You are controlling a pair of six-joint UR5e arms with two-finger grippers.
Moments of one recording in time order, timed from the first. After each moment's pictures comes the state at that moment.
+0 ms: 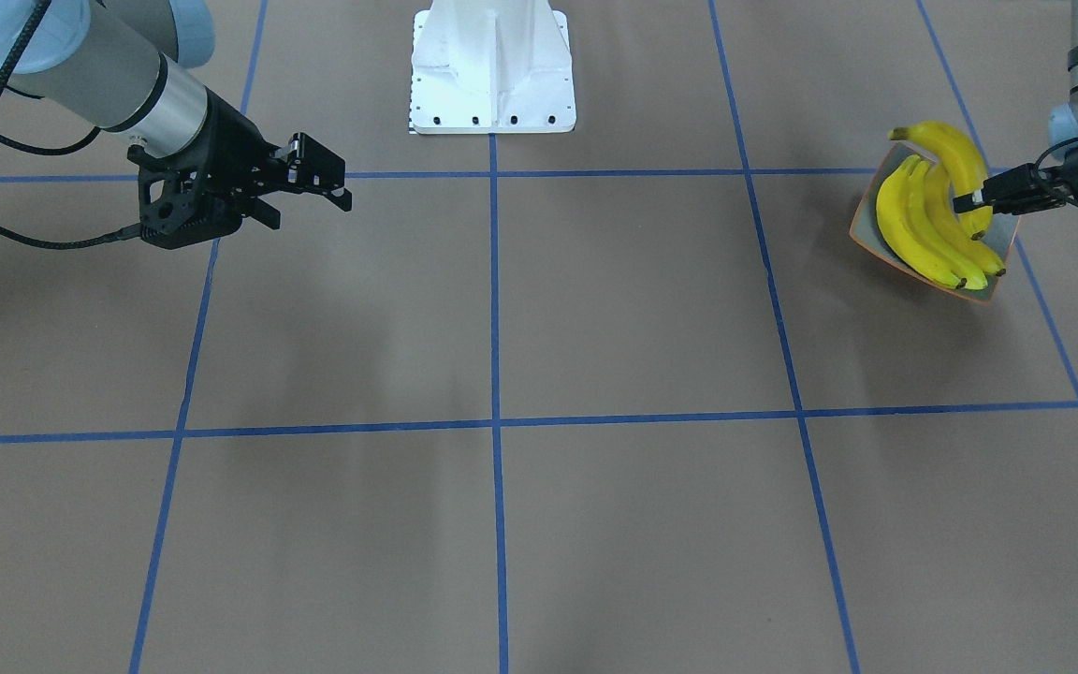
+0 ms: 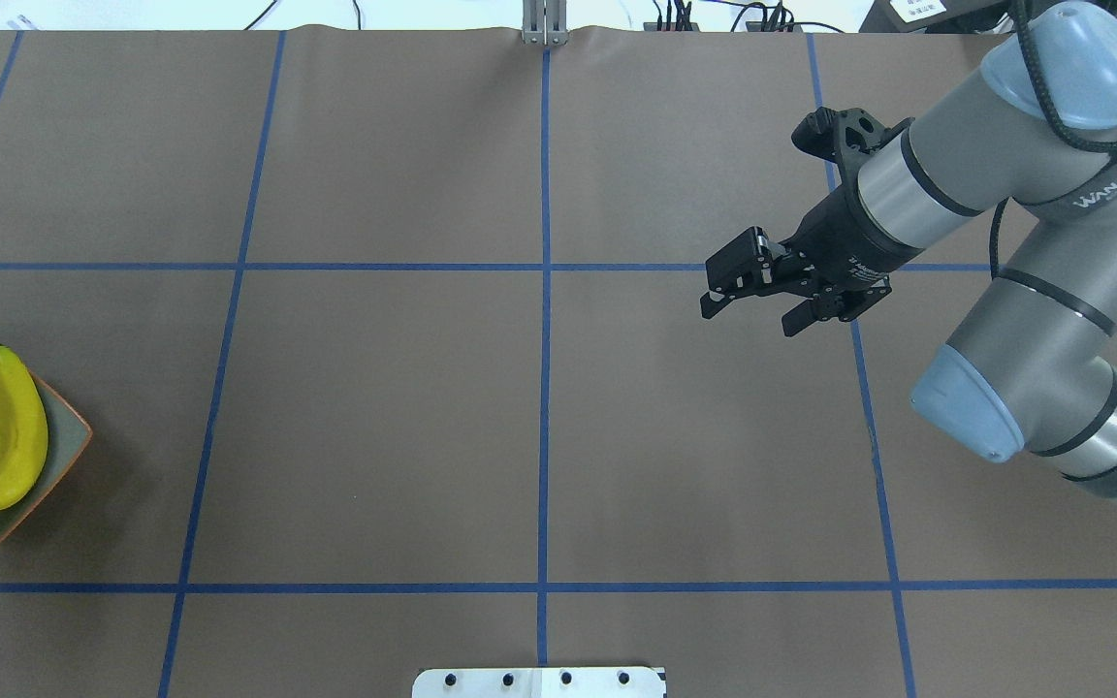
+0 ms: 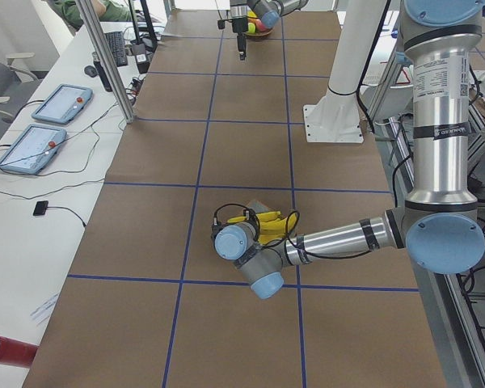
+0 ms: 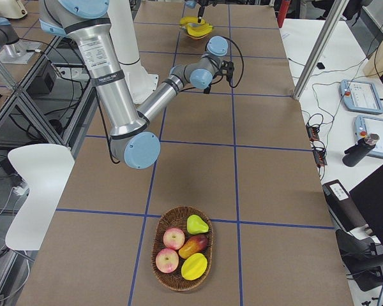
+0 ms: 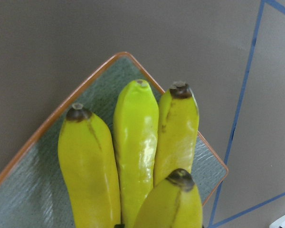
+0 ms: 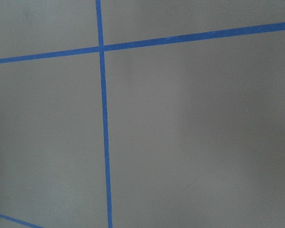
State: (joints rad) left arm -1.22 -1.48 -1.29 -2.76 -2.93 -1.00; right arm 0.83 -1.19 1.93 -1.36 2.41 1.17
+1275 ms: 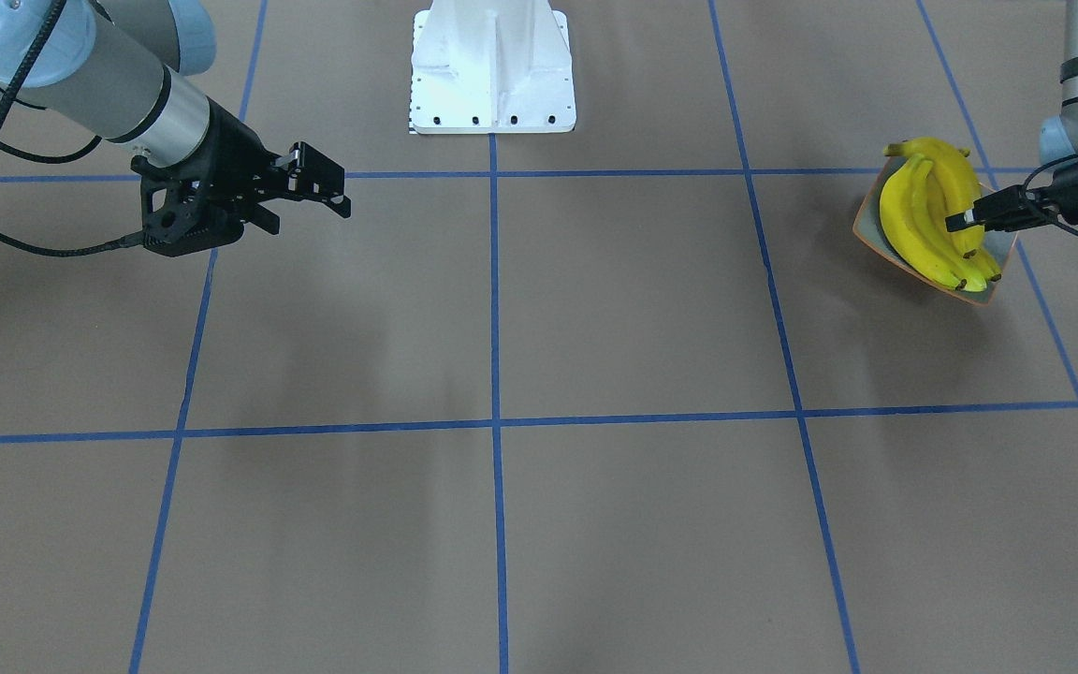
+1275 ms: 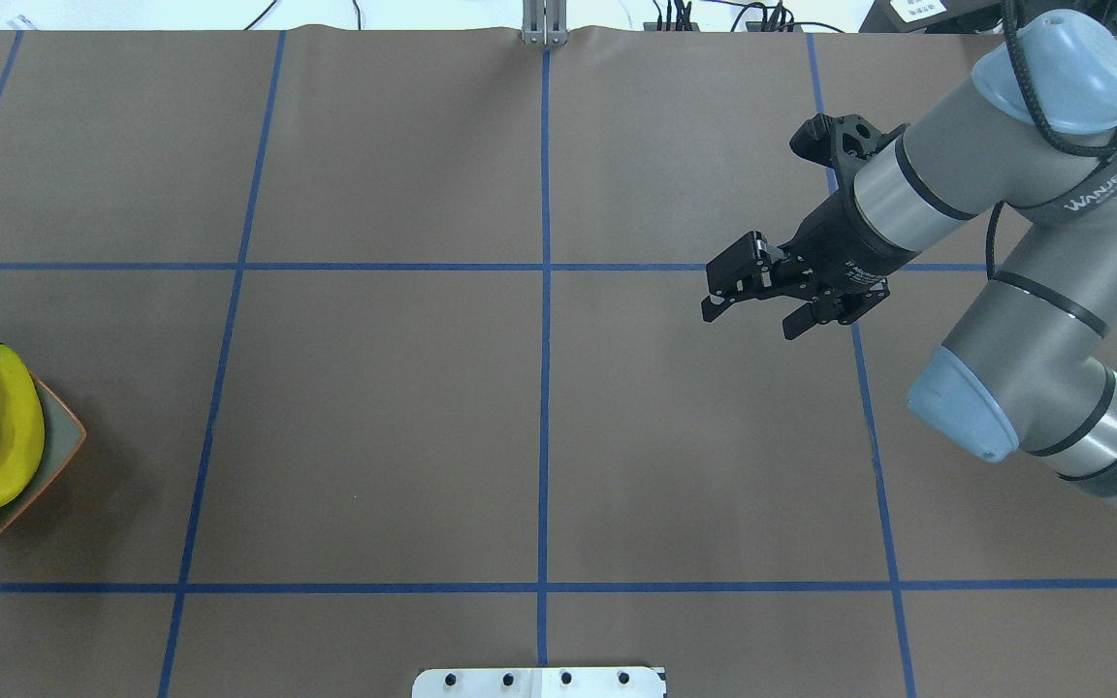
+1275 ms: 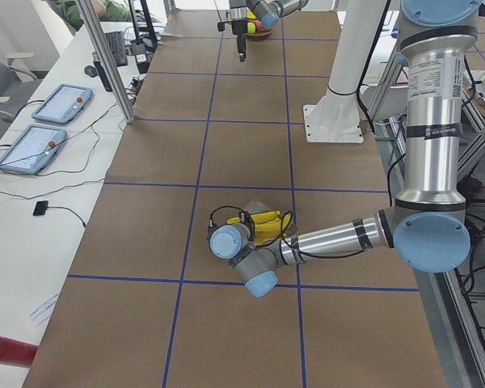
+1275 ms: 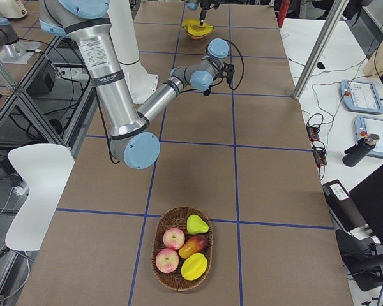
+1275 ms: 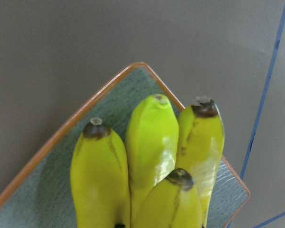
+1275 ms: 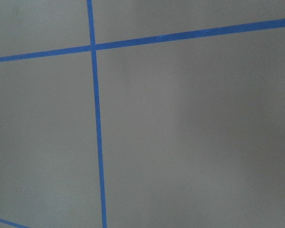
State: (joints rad) left arm -1.20 -1.52 -1.24 -2.76 -2.89 -1.00; right arm 0.83 -1.19 1.91 -1.35 2.41 1.17
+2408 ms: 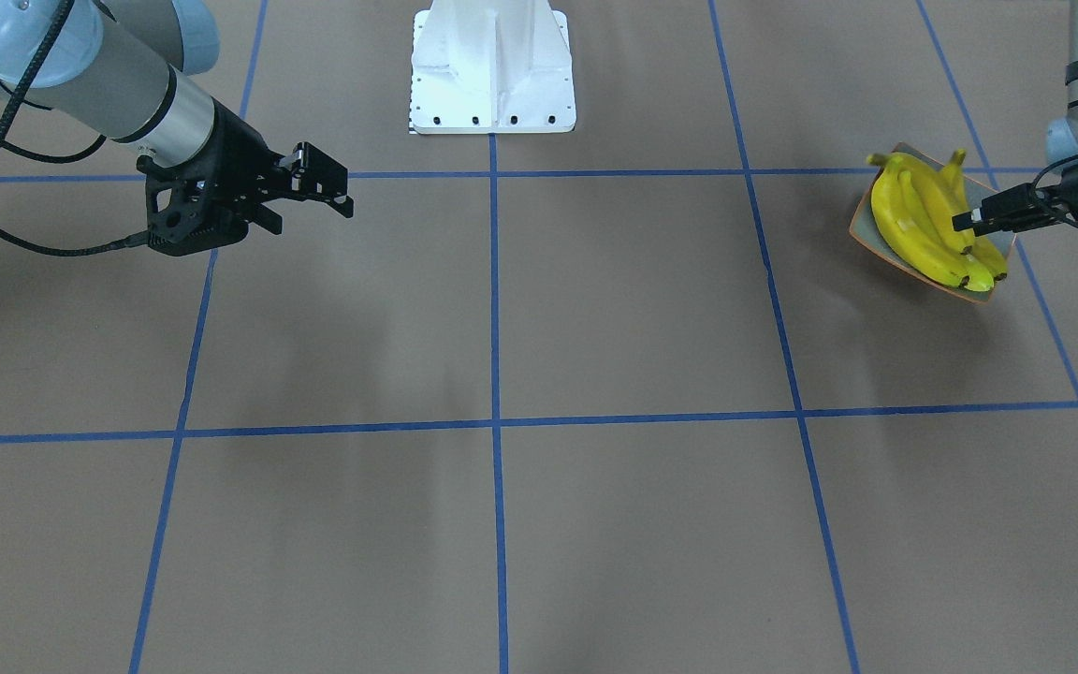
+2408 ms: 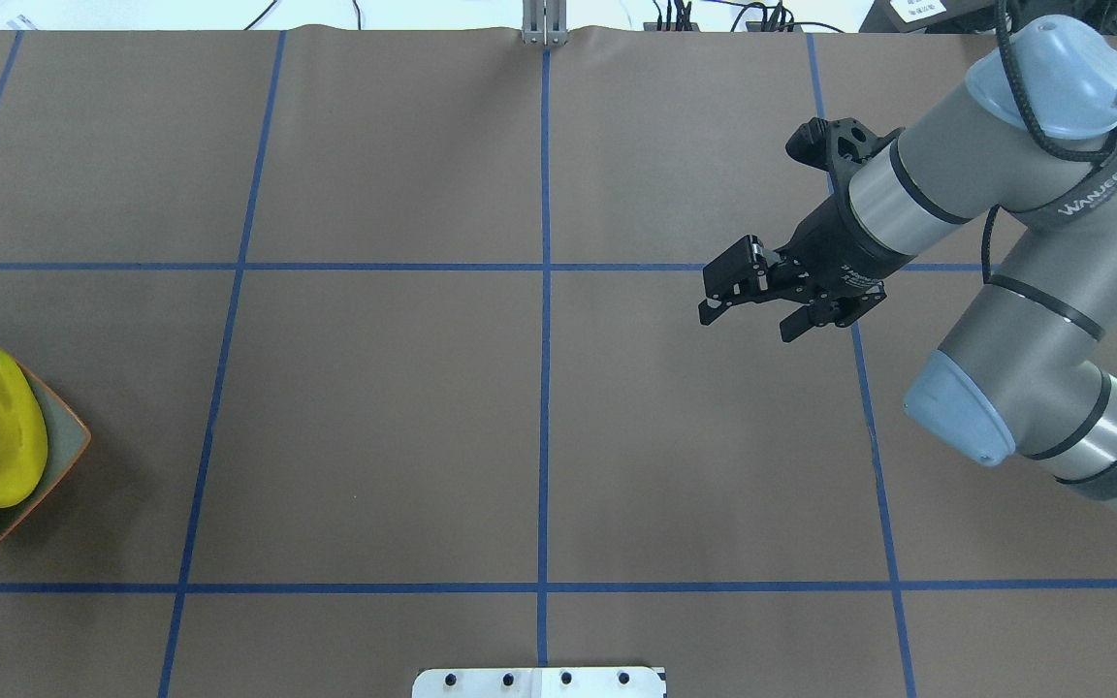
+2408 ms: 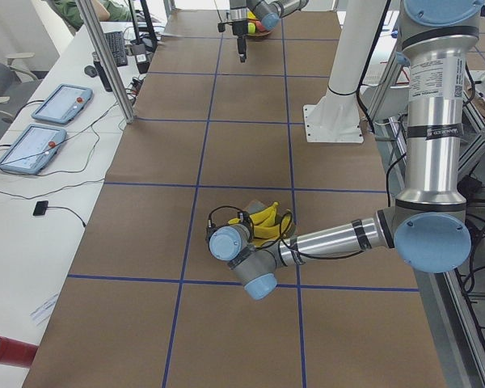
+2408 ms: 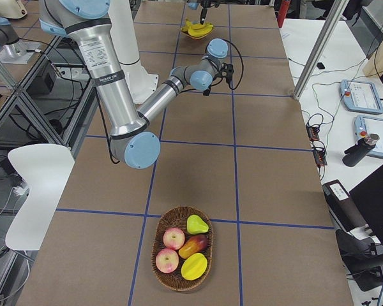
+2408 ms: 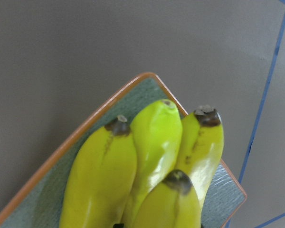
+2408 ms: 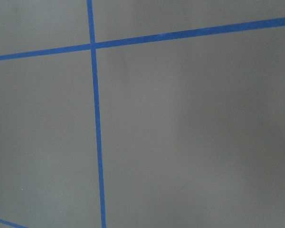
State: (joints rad) left arm -1.23 -1.52 -1.23 -2.79 -2.90 -1.01; right arm 0.82 -1.18 1.91 -1.35 2.41 1.17
